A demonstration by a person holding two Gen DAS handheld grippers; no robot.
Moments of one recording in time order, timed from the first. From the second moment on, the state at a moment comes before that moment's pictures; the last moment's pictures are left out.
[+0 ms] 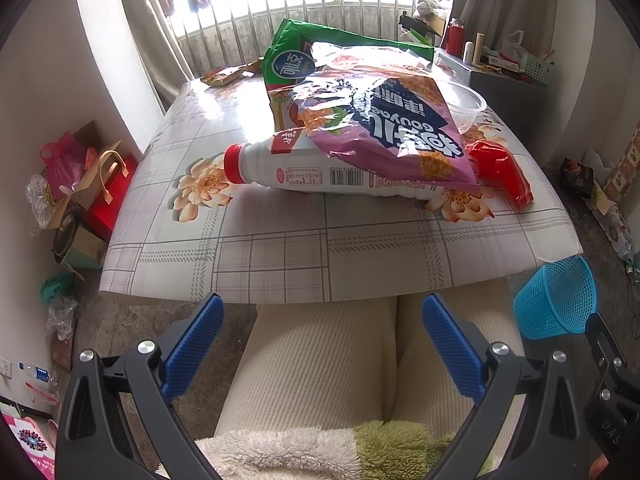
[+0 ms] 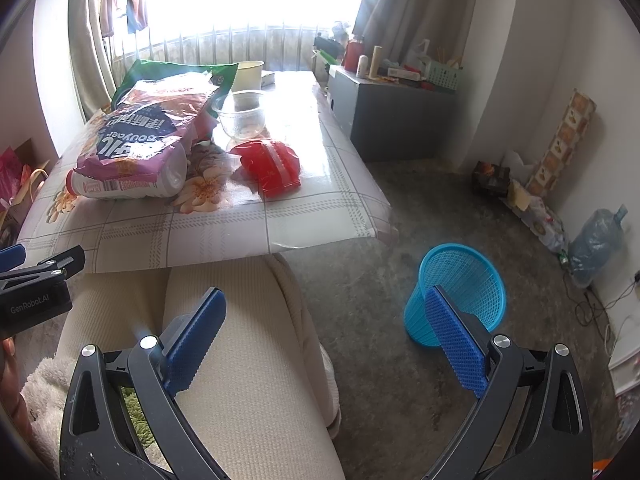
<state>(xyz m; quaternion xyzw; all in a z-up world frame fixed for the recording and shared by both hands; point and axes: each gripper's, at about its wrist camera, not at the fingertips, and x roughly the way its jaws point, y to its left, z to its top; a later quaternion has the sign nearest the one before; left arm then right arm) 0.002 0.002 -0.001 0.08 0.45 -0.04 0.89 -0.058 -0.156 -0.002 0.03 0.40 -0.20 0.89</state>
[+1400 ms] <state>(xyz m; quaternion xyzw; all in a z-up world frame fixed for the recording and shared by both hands) 0.002 0.007 -0.004 0.08 0.45 -0.04 0.89 -0.059 -0.155 -0.001 0.03 0.40 -0.20 0.89</state>
